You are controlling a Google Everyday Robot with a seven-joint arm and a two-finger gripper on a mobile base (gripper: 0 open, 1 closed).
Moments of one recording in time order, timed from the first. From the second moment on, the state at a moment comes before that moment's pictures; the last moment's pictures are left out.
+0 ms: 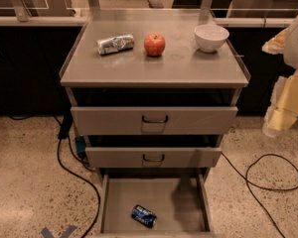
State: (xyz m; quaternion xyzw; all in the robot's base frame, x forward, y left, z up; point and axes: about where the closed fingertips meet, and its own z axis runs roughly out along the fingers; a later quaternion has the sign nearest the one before) arm 0.438 -0.217 0.976 -0.60 0.78 -0.03 0.16
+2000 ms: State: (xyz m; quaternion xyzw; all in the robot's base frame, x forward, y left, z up) arm 0.418 -0.165 0.779 -0.62 0.77 0.03 0.15
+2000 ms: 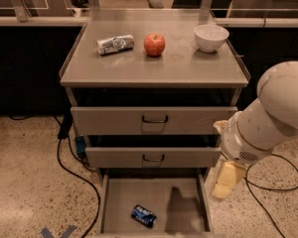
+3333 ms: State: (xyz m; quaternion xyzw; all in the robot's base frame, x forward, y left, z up) arm 0.352 -0.118 0.582 -0.62 0.77 0.07 0.13
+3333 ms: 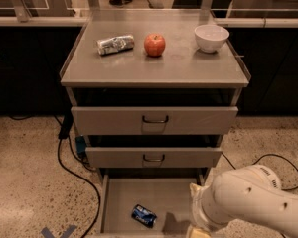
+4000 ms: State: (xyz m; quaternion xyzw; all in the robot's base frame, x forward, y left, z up) arm 0.346 -0.116 0.573 -0.61 0.78 0.04 0.14
